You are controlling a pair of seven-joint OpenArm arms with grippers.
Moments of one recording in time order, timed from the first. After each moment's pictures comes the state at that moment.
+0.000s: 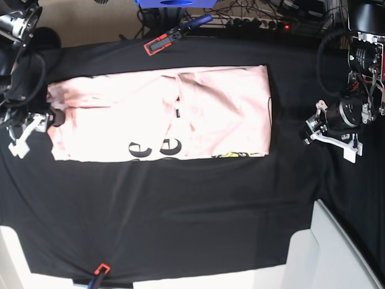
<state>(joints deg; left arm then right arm) 9.5 -31.6 -6.4 86.5 -56.5 12.8 47.1 8.3 18.3 29.9 51.2 26.2 40.6 -64.8</state>
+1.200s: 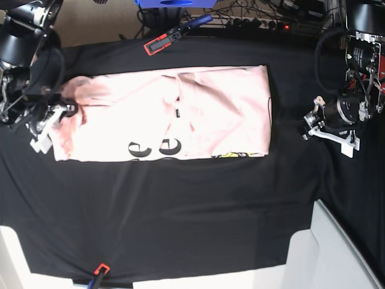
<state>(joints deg) 9.5 -31.0 -6.0 83.9 -56.5 12.7 47.1 5.6 12.7 29.1 62.1 25.7 40.6 -72.3</state>
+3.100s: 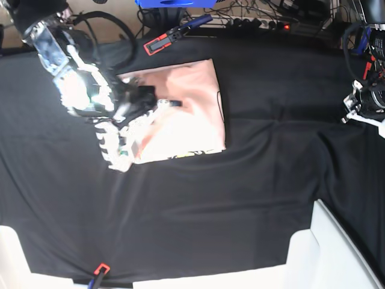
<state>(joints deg) 15.0 -32.6 -22.7 83.5 -43.9 10.1 55.5 -0.4 15.8 -34.9 107.8 25.9 -37.7 -72.2</state>
